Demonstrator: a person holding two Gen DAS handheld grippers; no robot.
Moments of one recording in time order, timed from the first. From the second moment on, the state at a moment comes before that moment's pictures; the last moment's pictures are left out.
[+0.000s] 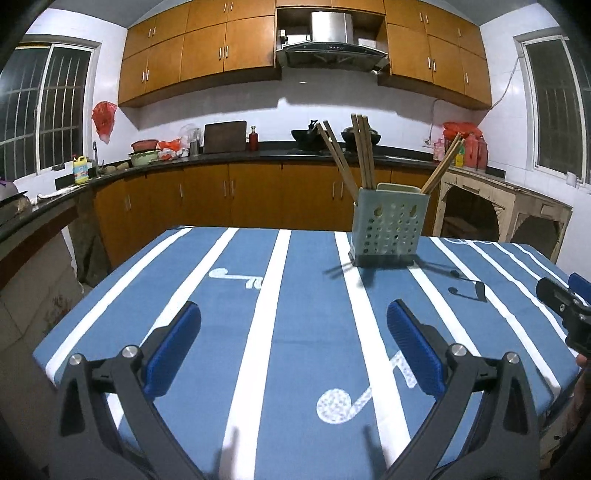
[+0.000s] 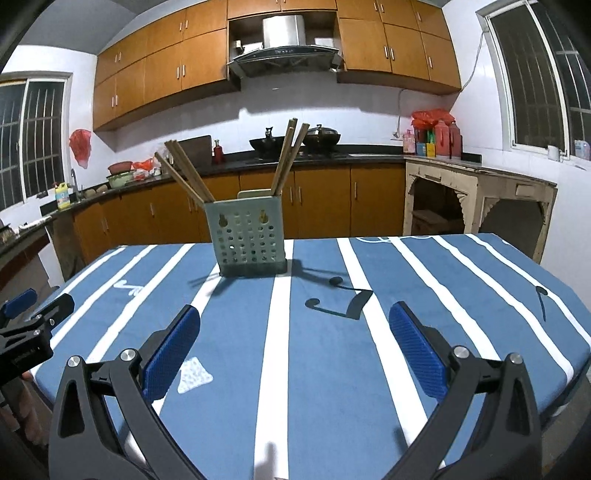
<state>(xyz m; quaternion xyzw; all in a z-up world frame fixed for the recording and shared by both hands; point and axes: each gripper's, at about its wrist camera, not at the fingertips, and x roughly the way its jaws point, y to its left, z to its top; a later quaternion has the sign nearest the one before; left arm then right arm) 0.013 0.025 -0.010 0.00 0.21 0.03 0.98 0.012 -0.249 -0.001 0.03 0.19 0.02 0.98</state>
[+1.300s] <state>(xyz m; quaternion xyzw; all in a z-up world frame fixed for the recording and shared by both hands) -0.013 0.010 -0.015 0.01 0.17 0.03 0.98 -0.007 -0.254 -0.012 0.02 0.17 0.00 0.99</state>
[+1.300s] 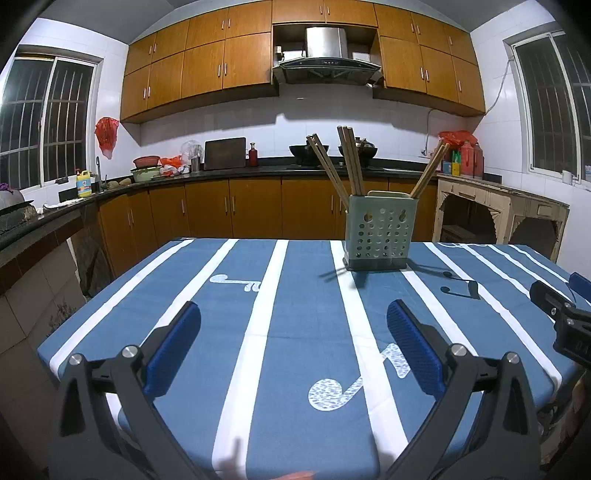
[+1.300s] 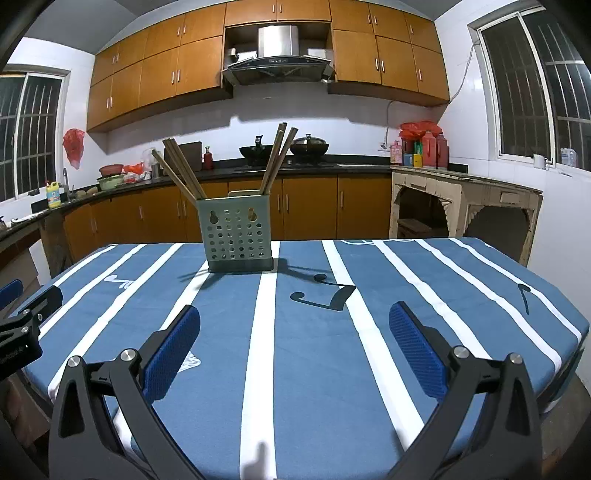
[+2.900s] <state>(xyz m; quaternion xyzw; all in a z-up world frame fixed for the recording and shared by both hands) -0.013 0.006 -0.017 0.01 0.18 0.03 0.98 -0.010 -0.253 -0.012 0.02 0.17 0.00 0.99</state>
